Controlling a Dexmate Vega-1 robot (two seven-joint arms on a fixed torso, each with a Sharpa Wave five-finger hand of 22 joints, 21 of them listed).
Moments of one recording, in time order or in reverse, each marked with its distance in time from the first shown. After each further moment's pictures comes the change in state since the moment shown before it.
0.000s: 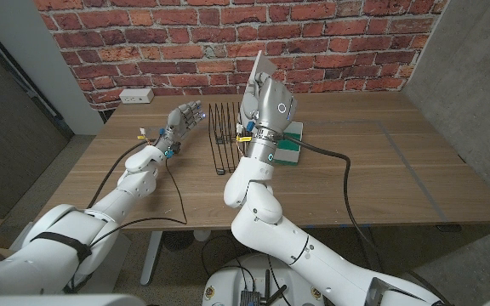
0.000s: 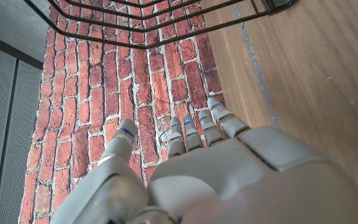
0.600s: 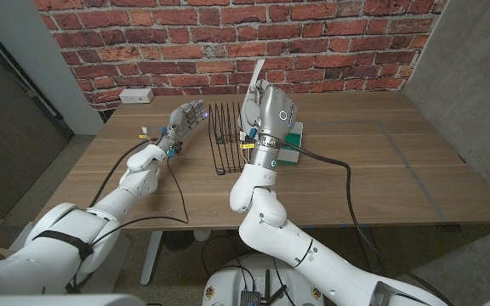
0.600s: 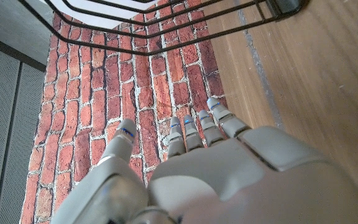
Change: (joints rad) left arm -0.002 -0.005 0.003 -0.008 0.004 -0.001 -0.004; left_hand 0.000 0.000 0.000 0.000 0.000 0.000 0.000 0.000 0.000 0.000 0.000 0.000 0.000 0.000 0.000 0.000 0.000 0.000 0.000 0.000 0.000; right arm -0.023 -0.030 0.027 0.044 0.010 0.095 -0.027; right_hand 0.000 0.000 0.007 0.002 0.000 0.002 -0.009 -0.003 0.000 -0.006 -0.005 0.000 0.005 -0.006 0.000 -0.007 0.000 -0.009 0.002 0.000 -0.001
